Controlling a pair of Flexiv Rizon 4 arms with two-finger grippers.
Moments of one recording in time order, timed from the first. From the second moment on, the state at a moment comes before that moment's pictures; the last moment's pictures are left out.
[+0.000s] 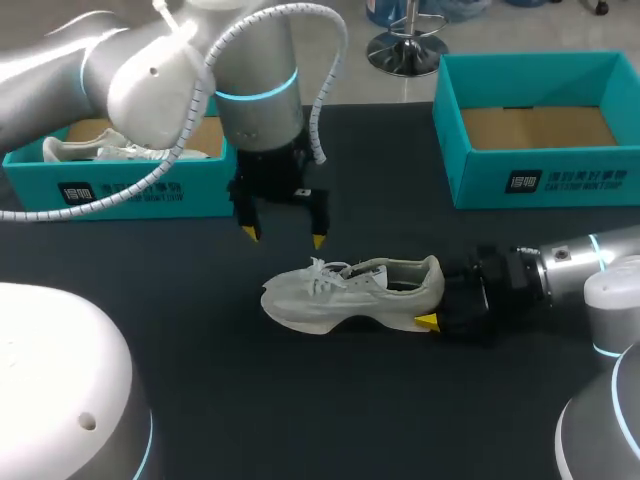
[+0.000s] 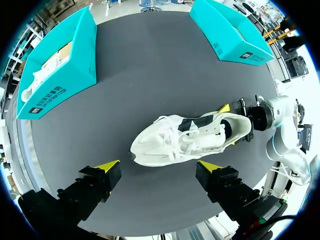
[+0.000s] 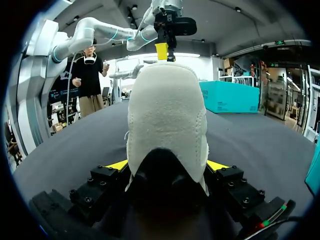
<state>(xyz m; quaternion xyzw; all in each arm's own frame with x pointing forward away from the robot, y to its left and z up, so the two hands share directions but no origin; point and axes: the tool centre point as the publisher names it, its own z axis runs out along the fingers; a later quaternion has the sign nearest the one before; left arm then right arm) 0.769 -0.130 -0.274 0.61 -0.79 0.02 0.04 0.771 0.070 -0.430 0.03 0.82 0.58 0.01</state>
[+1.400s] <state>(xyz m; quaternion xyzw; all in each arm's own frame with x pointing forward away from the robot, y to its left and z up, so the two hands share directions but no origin) 0.760 -0.239 -0.352 0.65 -0.74 -0.09 -0.11 0.771 0.070 -0.430 0.03 0.82 0.58 0.01</state>
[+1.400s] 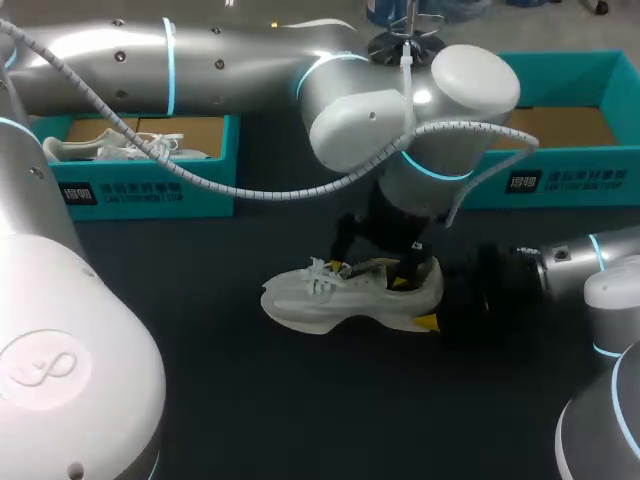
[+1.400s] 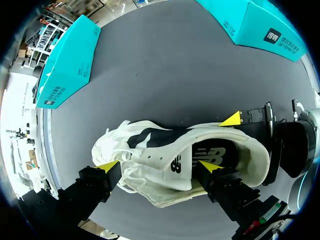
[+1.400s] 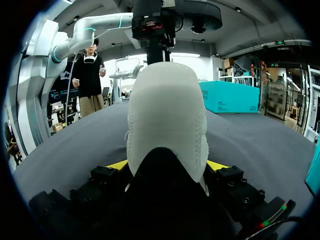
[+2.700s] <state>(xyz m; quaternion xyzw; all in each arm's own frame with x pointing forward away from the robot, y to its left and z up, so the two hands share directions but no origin) 0.766 -0.202 -0.324 0.64 -0.75 -0.12 -0.10 0.771 0.070 -0.430 0.03 0.82 0.58 0.01</state>
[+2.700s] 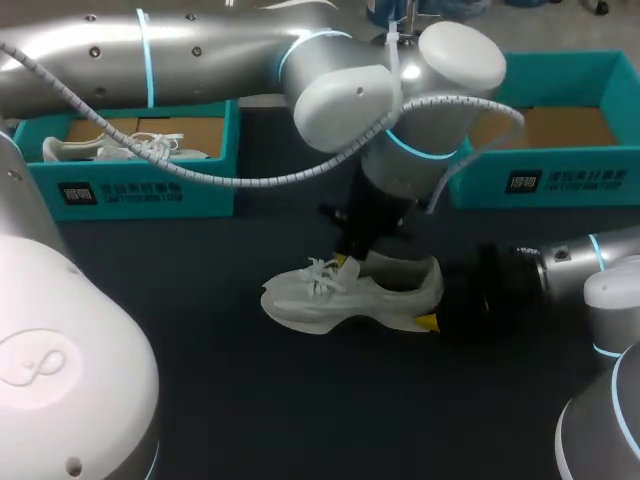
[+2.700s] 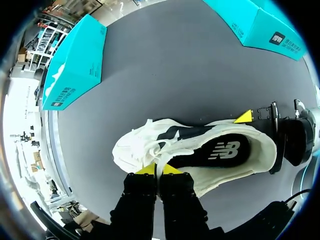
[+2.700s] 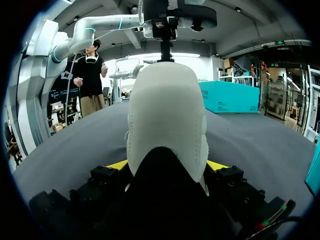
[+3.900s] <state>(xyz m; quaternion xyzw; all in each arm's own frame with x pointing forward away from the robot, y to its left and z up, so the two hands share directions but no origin) 0.744 -0.173 -0.294 0.63 -0.77 -0.09 -0.01 0.771 0.070 -0.430 0.03 0.82 0.58 0.01</state>
